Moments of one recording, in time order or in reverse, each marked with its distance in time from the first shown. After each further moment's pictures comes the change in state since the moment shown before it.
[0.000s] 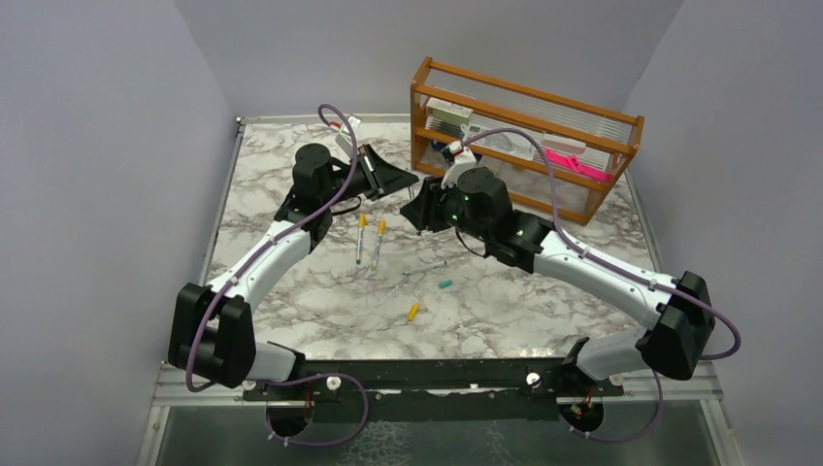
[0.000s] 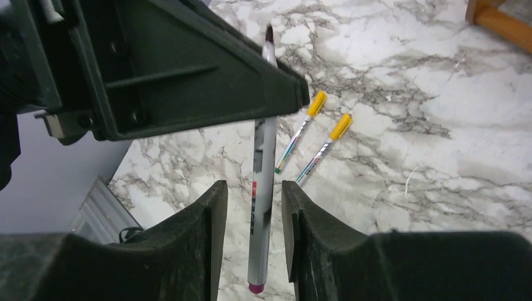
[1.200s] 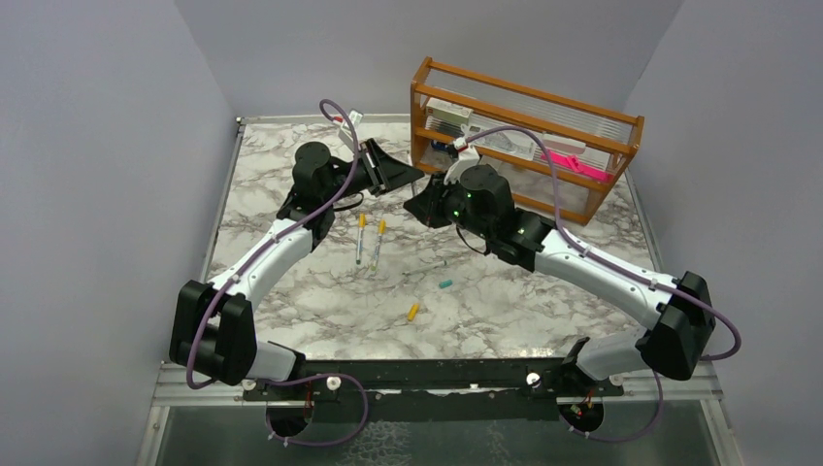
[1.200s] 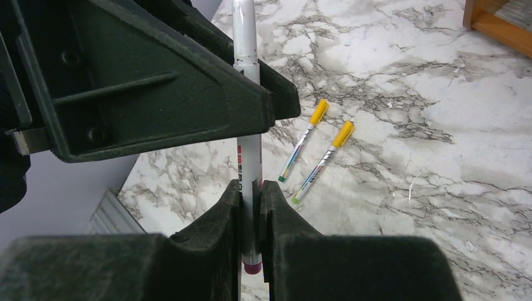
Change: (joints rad) left arm -0.011 0.023 0.027 0.083 0.027 -0.072; right arm -0.010 -0.006 -0.008 0.019 0.000 0.027
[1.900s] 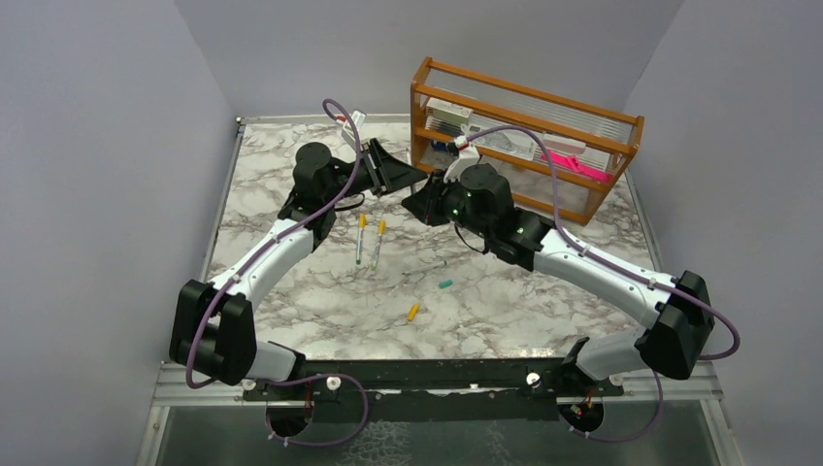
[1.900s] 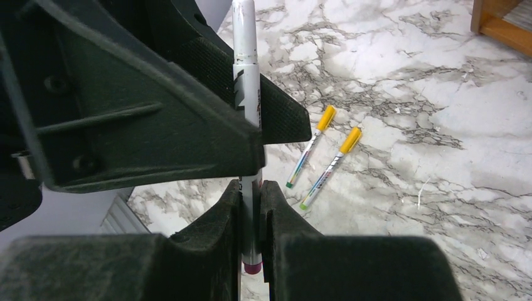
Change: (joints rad) left arm -0.015 0.001 0.000 0.032 0.033 -0.015; right arm -0.008 0.011 0.003 0.020 -0.001 0.020
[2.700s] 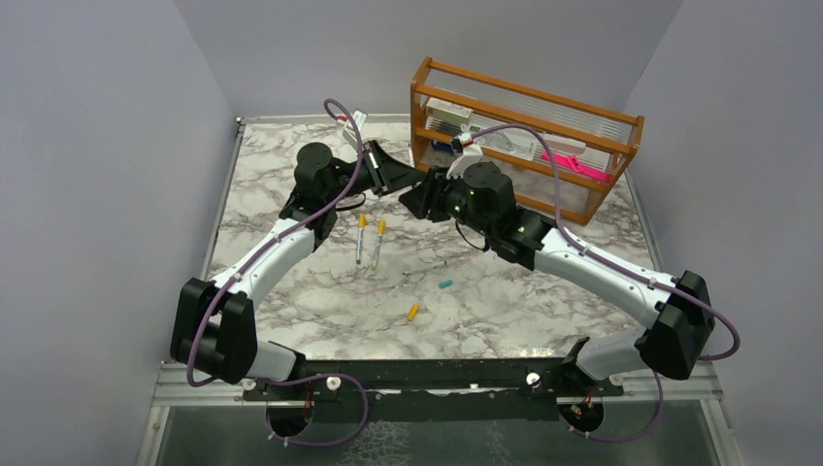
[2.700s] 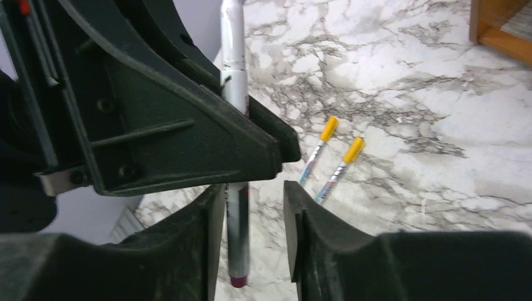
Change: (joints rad) left arm 0.002 0.009 0.000 0.007 -0.006 0.017; right arm -0.008 -0.001 0.000 0.038 0.007 0.033
